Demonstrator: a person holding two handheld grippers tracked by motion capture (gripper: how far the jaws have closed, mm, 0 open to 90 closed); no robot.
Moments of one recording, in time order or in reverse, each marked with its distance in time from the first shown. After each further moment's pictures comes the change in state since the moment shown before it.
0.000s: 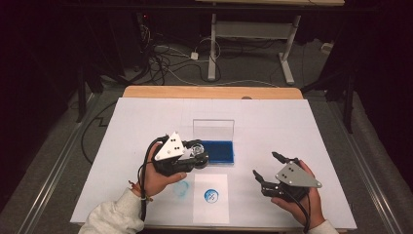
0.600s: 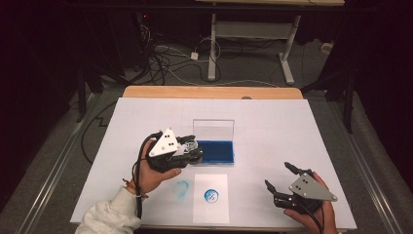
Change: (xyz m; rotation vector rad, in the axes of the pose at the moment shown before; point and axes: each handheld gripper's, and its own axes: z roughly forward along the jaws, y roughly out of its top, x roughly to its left) left arm 0.011 0.003 -0.014 0.007 0.046 -0.002; right arm -0.005 -0.028 -0.027 0.030 -0.022 0.023
